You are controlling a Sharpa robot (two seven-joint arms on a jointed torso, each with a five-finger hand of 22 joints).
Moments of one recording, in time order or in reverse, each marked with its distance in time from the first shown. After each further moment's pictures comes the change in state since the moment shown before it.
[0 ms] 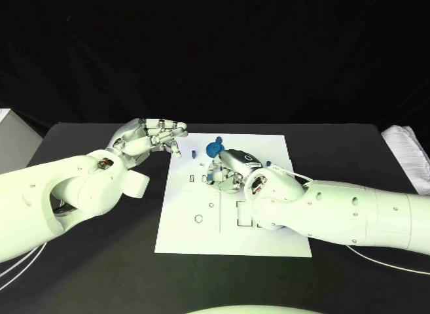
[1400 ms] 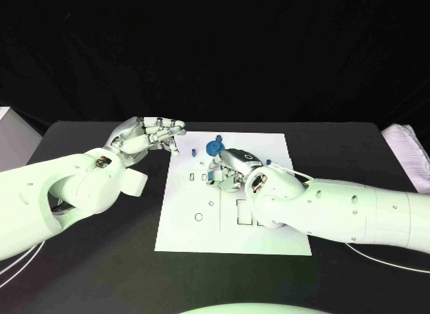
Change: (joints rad) left arm 0.000 -0.008 0.000 -0.002 0.000 0.000 -0.002; left_hand 0.000 0.000 0.000 0.000 0.000 0.000 0.000 0.000 0.000 0.000 0.000 0.000 0.000 0.000 0.000 0.000 -0.001 0.000 -0.004 -0.004 0.000 0.001; right arm -0.003 0.001 0.000 -0.014 0.003 0.014 0.019; right_hand -0.059 -0.049 -0.035 0.029 -0.041 -0.077 0.023 -0.012 -0.016 -0.001 0.014 -0.040 0.001 0.000 0.007 0.000 0.000 0.000 0.004 0.004 -0.027 0.000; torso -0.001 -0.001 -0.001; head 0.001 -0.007
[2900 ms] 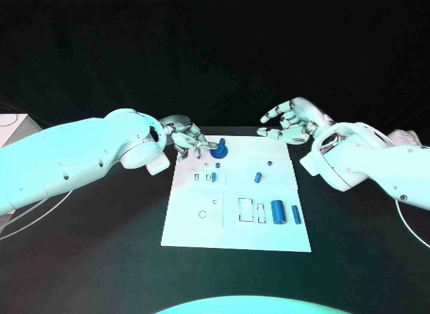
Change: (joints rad) left arm 0.119 0.288 -0.024 -0.299 -0.624 0.282 -0.612; left_hand -0.160 -0.004 -0.083 0.210 0.000 -0.041 -0.084 0.419 0.332 -0.040 -0.093 0.818 0.535 0.408 -0.082 0.604 0.693 0.000 0.142 -0.070 0.396 0.336; right arm 0.166 -0.307 0.020 0.095 0.440 -0.066 0.269; right_hand 0.072 0.080 -0.205 0.045 0.079 -0.038 0.011 0.012 -0.010 0.000 0.018 -0.027 0.000 0.002 0.016 -0.004 0.001 0.000 0.000 0.014 -0.046 0.000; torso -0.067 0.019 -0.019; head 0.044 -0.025
